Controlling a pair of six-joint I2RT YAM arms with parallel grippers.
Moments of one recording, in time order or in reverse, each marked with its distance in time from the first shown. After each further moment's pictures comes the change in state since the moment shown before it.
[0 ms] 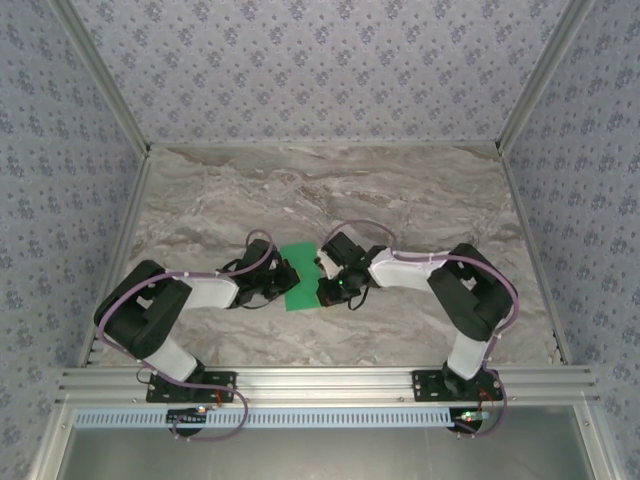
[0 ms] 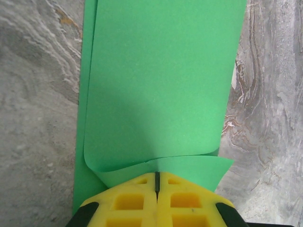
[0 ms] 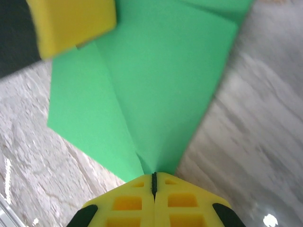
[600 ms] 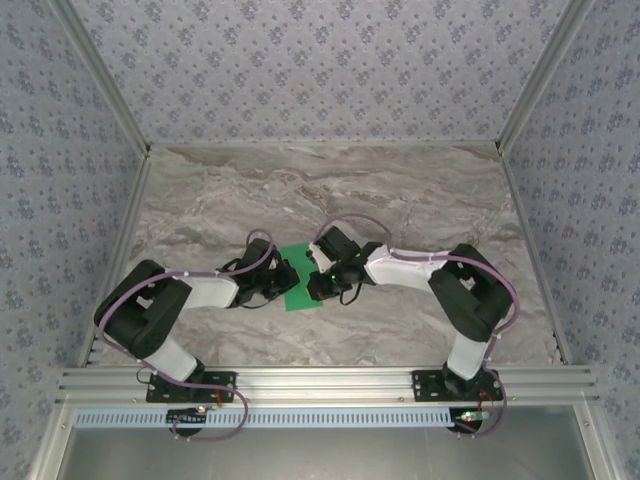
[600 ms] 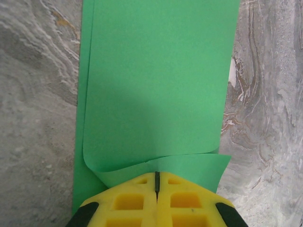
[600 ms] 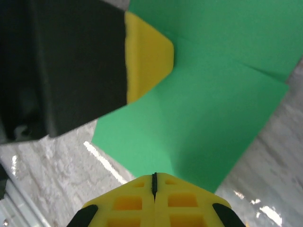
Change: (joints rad) left arm 0.003 0.000 0.005 -0.008 0.008 0.019; right arm 0.026 0.028 0.082 0.035 -0.008 0.023
